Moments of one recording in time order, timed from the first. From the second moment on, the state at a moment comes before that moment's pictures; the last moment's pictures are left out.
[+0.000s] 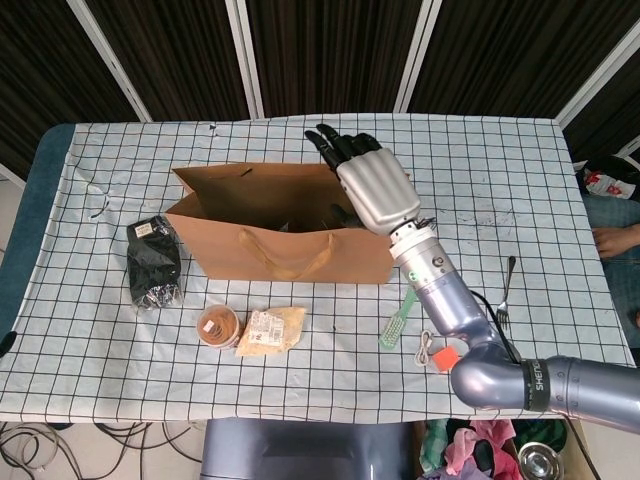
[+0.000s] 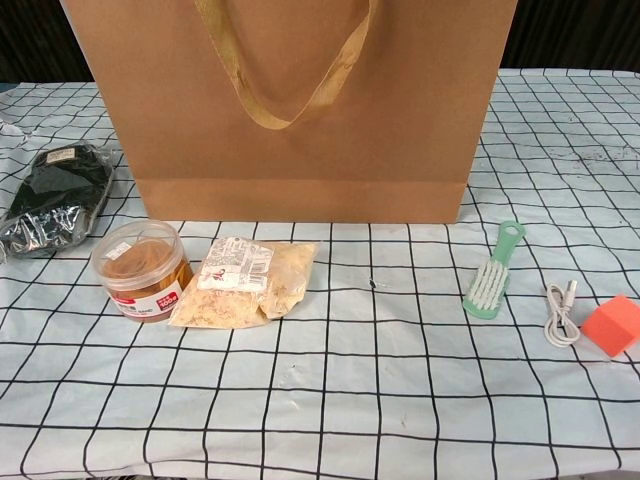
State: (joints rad) left arm -0.06 -1.00 -0.10 -1.66 1.33 1.45 0.02; right arm 1.10 -1.09 0.45 -1.90 -0.73 1.07 -0.54
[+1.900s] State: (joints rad) left arm -0.28 -1.22 -0.01 -1.66 1.62 1.16 0.12; right arm 0.11 -1.11 -0.05 -1.67 -1.41 1.62 -0.16
